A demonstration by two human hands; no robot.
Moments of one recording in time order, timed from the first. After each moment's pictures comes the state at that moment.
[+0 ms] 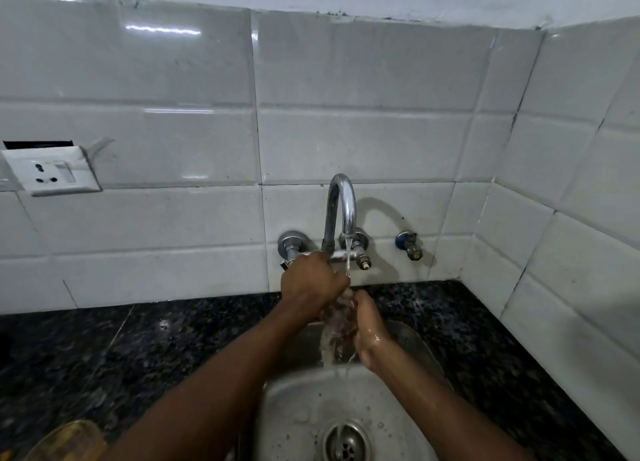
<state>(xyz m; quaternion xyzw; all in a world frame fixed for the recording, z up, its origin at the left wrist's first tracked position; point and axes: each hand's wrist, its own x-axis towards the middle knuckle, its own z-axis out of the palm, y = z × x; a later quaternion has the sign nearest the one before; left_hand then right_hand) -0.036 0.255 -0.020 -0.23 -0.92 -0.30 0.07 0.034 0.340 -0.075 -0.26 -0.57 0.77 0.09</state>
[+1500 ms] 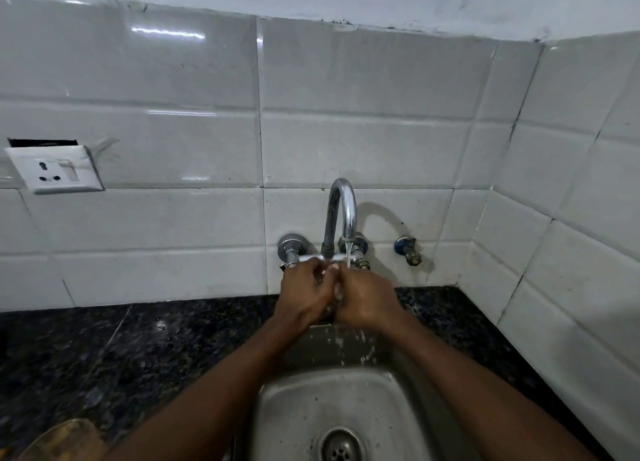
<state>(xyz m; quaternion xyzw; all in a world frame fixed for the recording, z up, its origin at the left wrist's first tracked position) -0.030 0.238 -0.036 -0.29 -0.82 -0.47 0.14 0.029 0.360 -0.013 -0.03 -0.98 0.15 0.08</state>
